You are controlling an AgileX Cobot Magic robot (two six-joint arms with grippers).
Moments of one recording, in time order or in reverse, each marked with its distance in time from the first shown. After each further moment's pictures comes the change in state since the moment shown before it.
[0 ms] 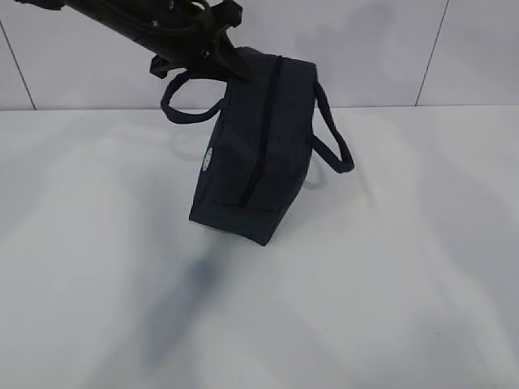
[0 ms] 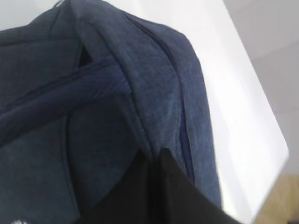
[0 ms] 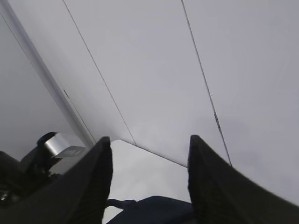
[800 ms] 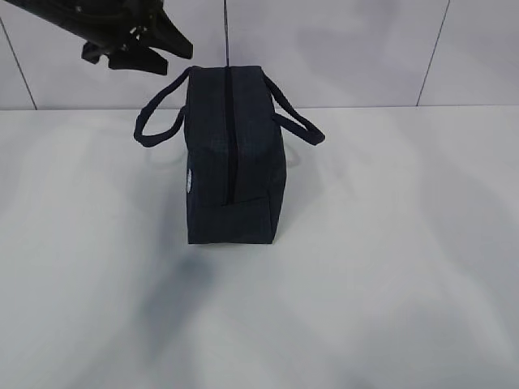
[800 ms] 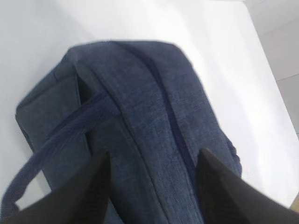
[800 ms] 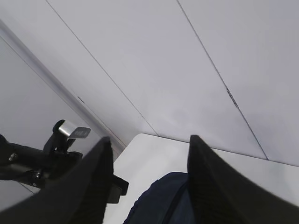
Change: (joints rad) left arm 0.186 0.002 -0.021 -0.011 0.085 0.062; right arm 0.000 0.000 -0.055 -0.120 0.000 0.346
